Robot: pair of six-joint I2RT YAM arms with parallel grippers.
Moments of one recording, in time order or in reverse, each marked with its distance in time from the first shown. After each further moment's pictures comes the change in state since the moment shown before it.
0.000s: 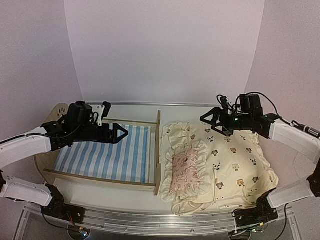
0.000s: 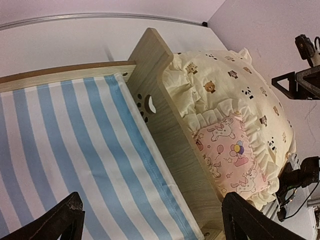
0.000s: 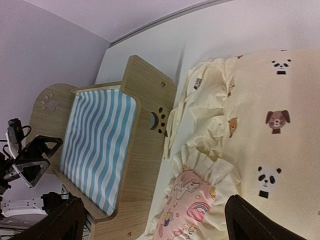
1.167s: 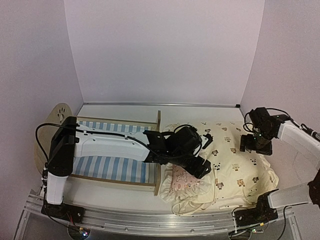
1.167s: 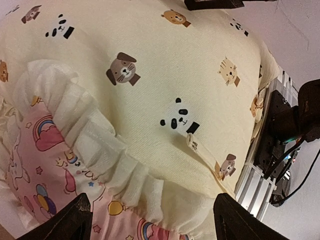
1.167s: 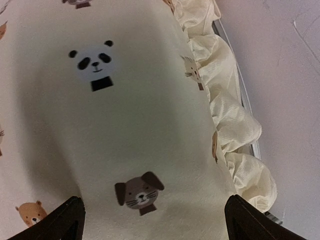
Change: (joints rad) left arm -0.595 0.966 0.883 -0.091 -0.130 0.066; right arm -0.158 -0.072 -0.010 -0.717 0.775 -0.180
